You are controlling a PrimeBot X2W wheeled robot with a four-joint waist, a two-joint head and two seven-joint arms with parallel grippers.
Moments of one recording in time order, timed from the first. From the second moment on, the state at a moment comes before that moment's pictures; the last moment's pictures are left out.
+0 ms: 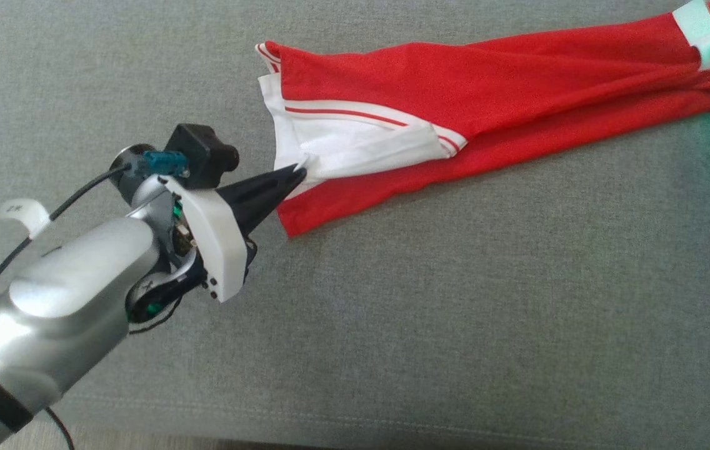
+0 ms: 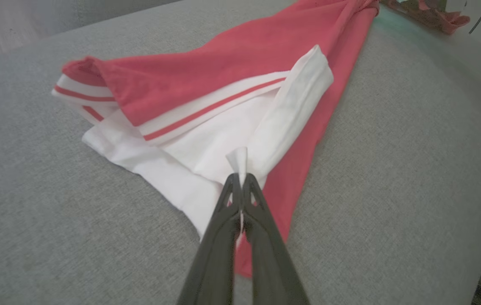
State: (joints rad) left arm -0.93 0.57 -1.28 0.29 -0.93 -0.13 -0.07; right arm -1.10 -0.79 1.21 0.83 0.56 0.13 -0.03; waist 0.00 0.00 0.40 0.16
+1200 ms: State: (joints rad) left arm -0.61 0.43 -0.65 0.30 -0.87 0.12 -0.25; right arm -0.90 -0.63 1.00 0.70 1.14 0.13 -0.24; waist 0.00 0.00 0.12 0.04
